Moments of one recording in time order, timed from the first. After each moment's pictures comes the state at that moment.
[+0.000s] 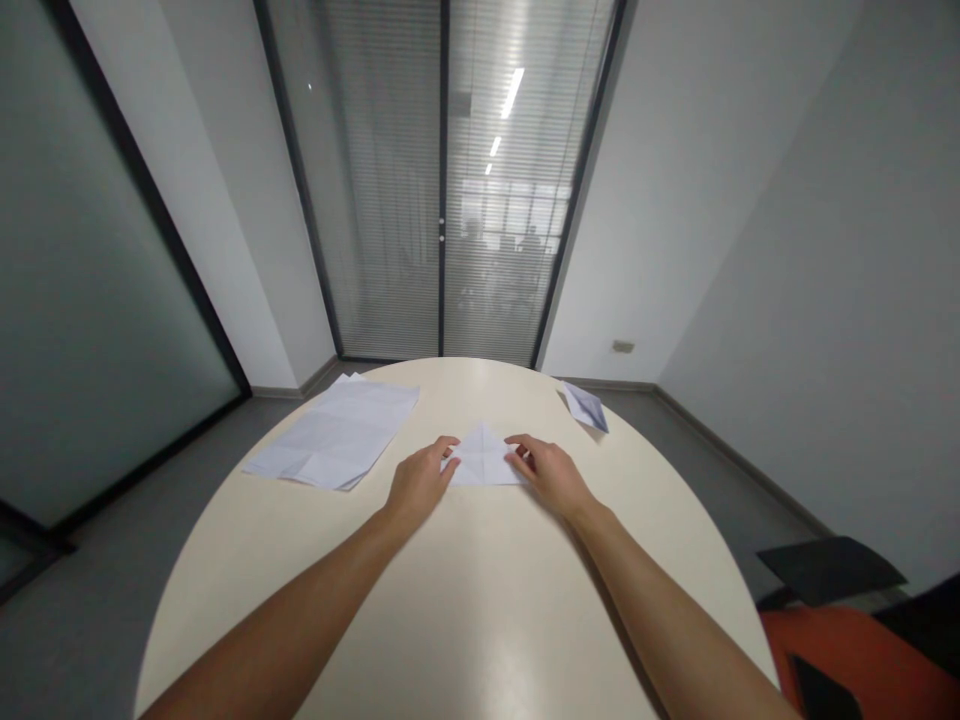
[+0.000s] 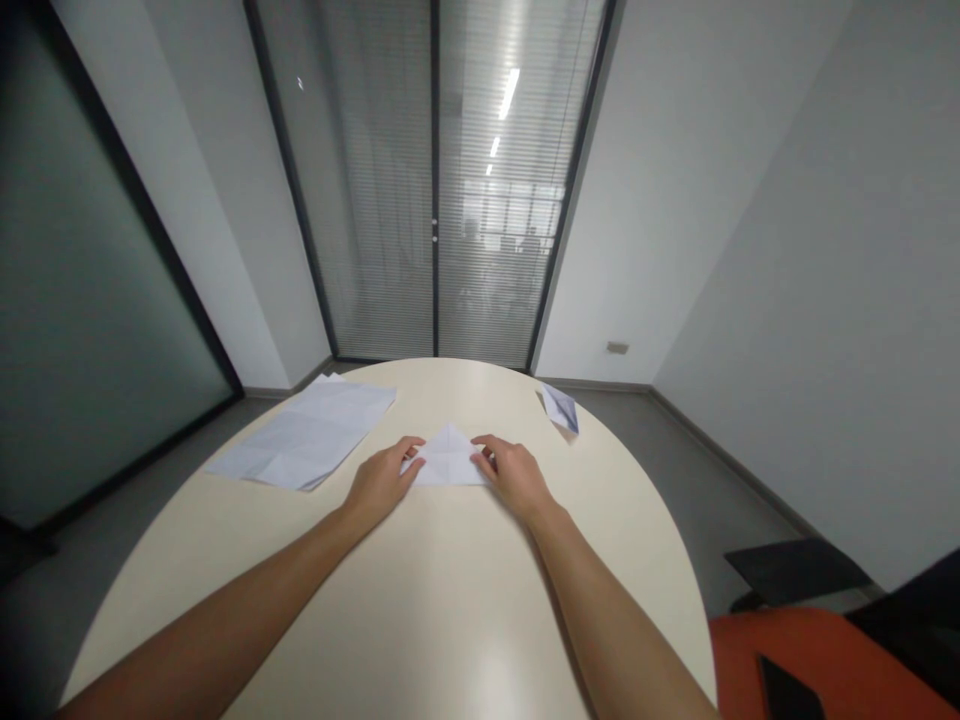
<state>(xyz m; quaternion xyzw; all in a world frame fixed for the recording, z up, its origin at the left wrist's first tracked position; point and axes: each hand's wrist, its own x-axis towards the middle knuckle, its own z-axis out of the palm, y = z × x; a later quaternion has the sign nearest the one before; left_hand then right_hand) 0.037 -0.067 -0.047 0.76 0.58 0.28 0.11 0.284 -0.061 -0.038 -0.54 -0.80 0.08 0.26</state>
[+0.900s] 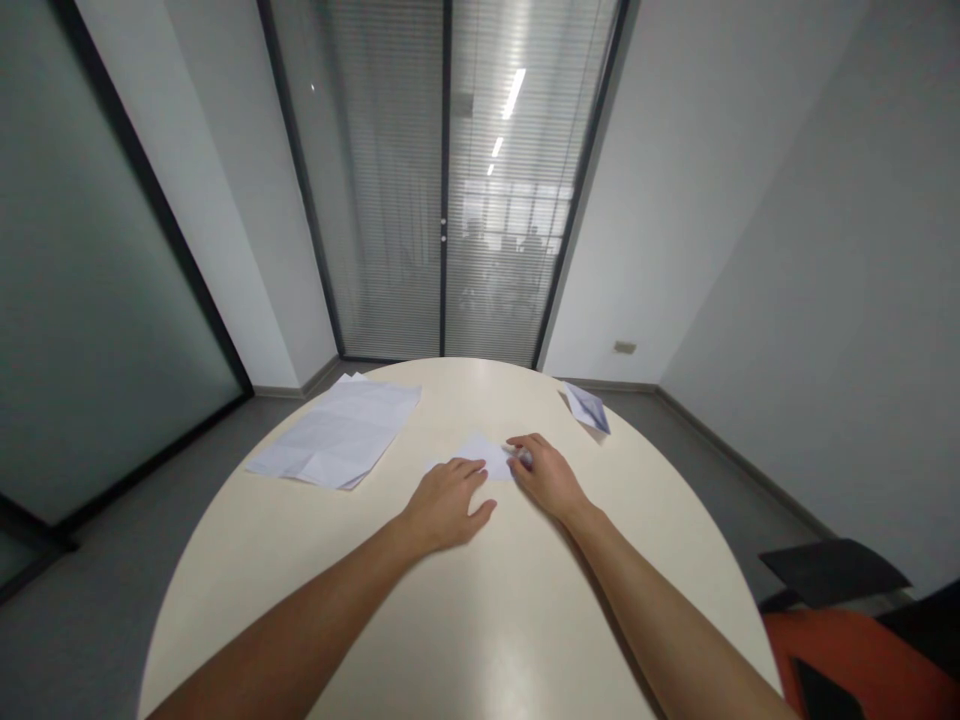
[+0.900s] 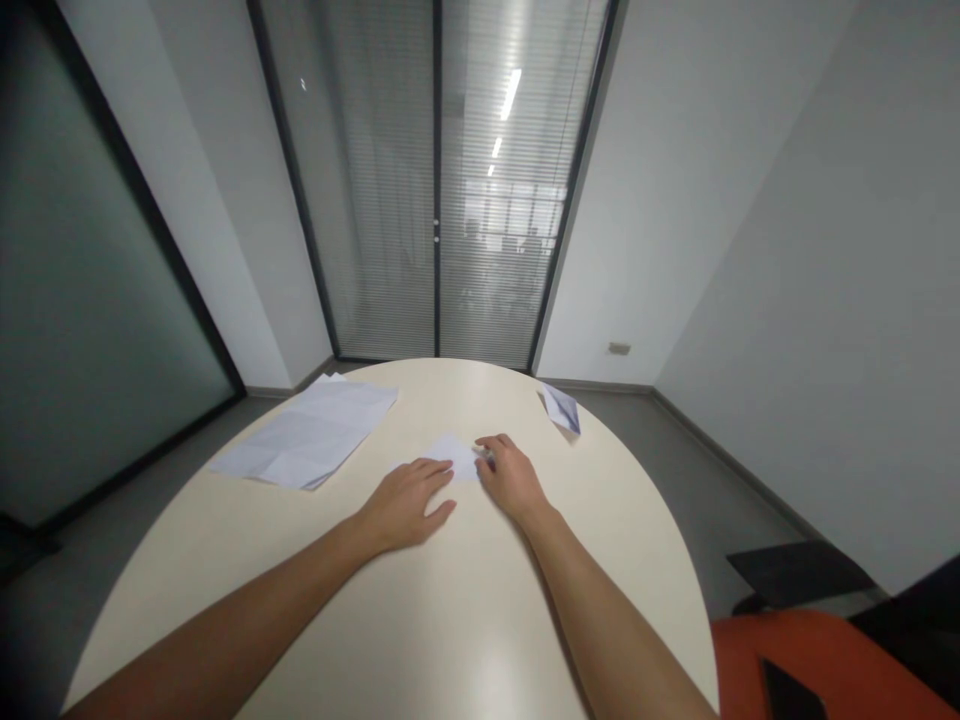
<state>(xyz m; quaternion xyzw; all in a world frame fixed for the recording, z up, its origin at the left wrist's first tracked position) 0.054 -0.090 -0.049 0.89 0.41 0.20 0.02 0.278 -0.056 -0.053 -0.55 -0.77 0.08 0.31</state>
